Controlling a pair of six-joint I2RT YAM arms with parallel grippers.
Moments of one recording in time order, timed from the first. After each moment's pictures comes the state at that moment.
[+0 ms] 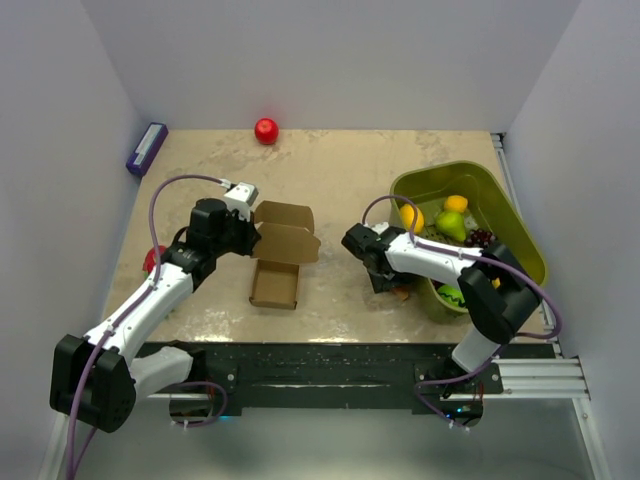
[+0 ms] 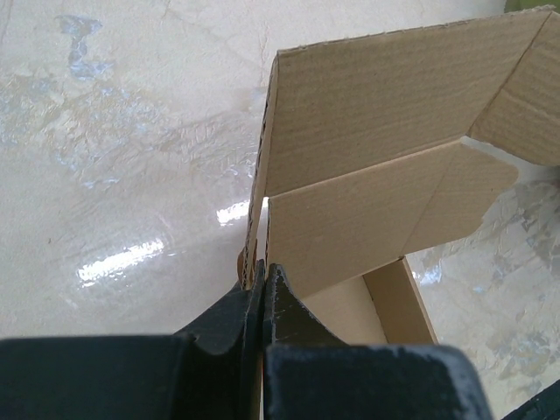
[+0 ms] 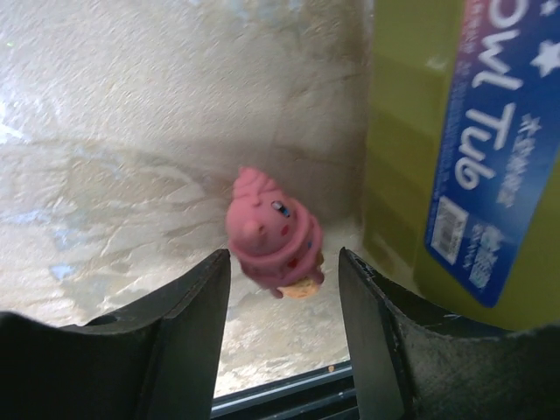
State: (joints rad) left arm -0.33 1.10 0.72 -0.20 0.16 -0.10; right arm 0.75 1.66 1.01 -0.86 0.50 0.52
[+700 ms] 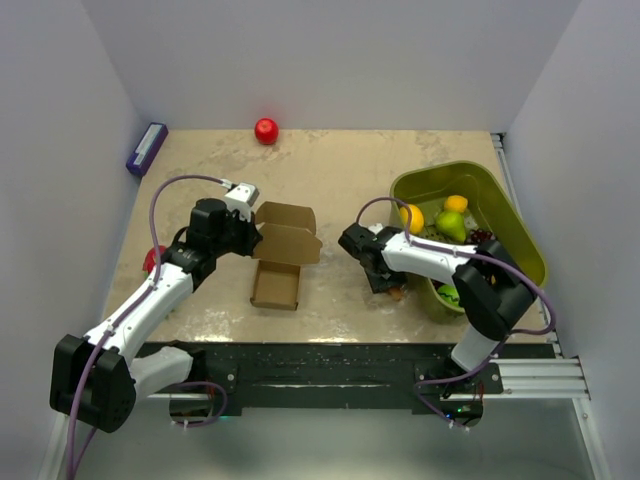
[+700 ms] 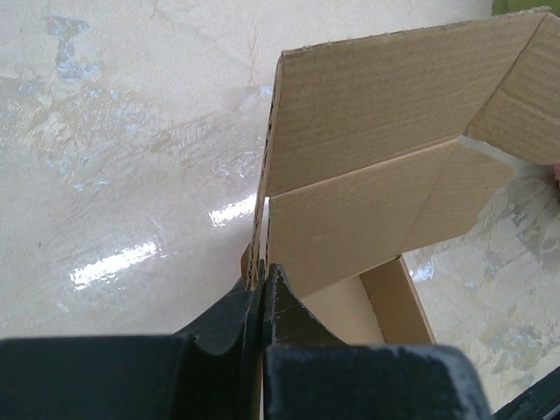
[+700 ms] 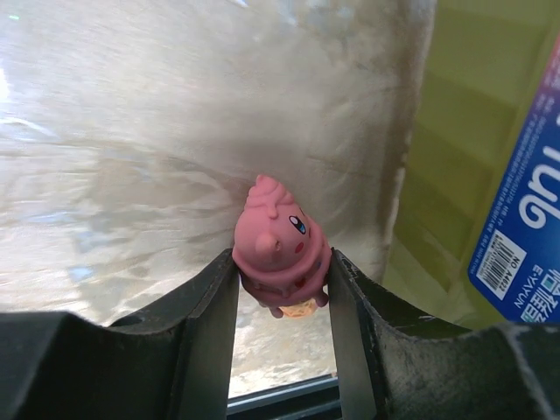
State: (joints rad) left arm -0.33 1.10 0.72 -0.20 0.19 -0.10; right arm 0.75 1.70 1.01 -0.83 0.46 0.47
